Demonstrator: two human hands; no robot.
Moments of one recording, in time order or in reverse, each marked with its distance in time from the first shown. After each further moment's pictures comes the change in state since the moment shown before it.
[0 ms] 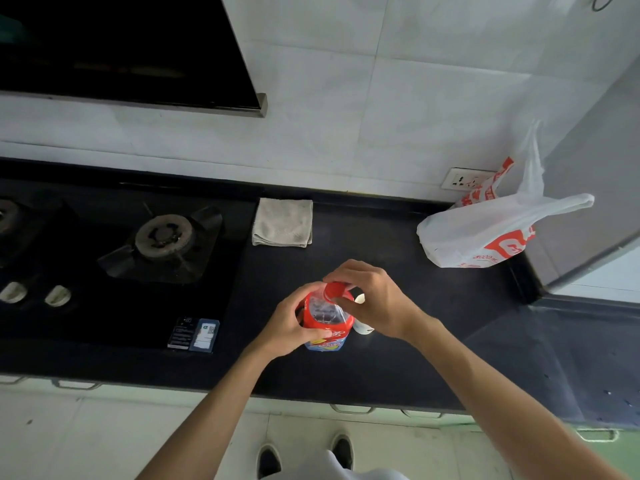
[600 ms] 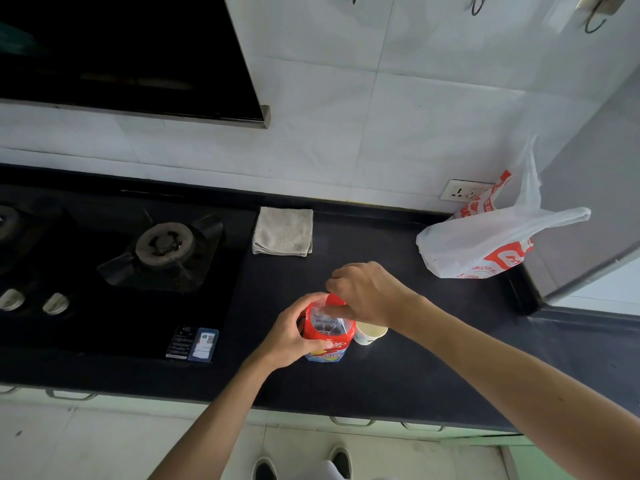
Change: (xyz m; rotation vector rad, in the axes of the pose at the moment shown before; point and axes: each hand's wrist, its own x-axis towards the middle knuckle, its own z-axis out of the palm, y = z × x) left_hand -0.001 0.002 0.000 0.001 0.001 0.002; right_hand 0.036 -0.021 -0.019 -0.673 -0.338 -0.149
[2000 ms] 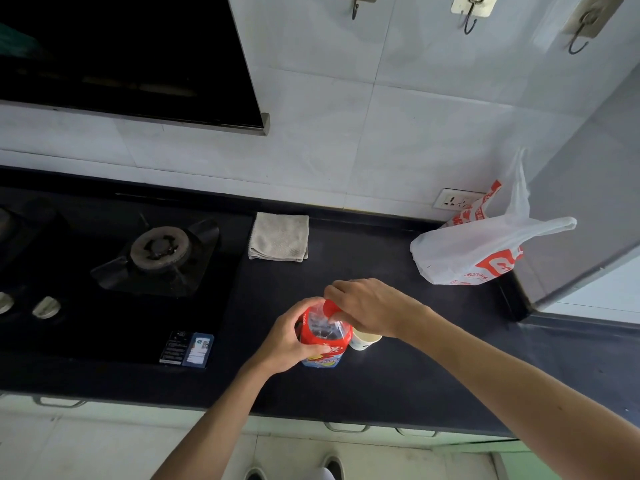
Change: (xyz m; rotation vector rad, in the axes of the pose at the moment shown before) left_hand -0.002 0.001 0.002 0.008 0.019 0.035; right_hand -0.010 0.004 0.010 0.060 -0.024 -0.049
